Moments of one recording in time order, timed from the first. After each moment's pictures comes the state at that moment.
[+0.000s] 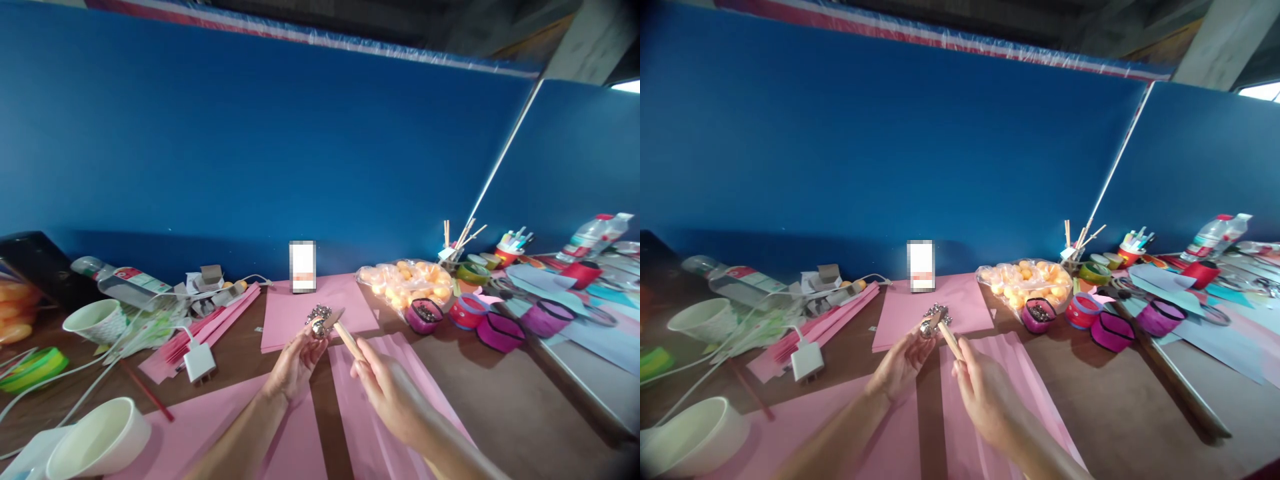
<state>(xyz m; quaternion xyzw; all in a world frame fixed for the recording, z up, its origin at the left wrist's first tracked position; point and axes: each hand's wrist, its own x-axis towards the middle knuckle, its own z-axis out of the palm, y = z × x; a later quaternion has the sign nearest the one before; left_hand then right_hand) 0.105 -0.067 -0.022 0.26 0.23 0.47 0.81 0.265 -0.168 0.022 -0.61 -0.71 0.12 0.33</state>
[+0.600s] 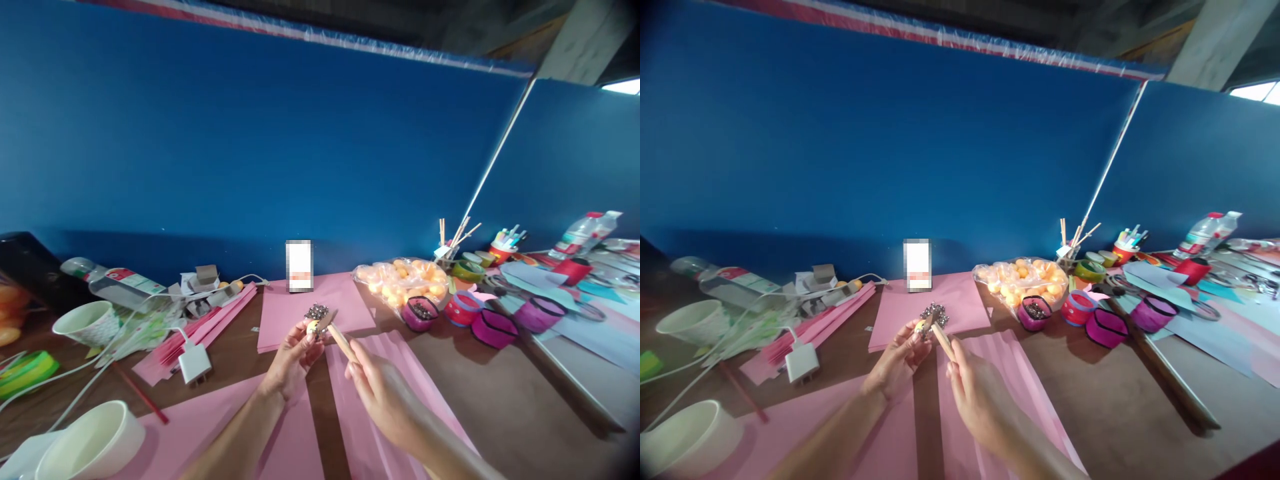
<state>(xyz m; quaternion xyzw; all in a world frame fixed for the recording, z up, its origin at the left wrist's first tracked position) 0.104 -0.066 -0.022 0.30 0.25 0.46 0.80 0.258 -0.172 0.024 -0.60 -0.72 0.08 0.34</state>
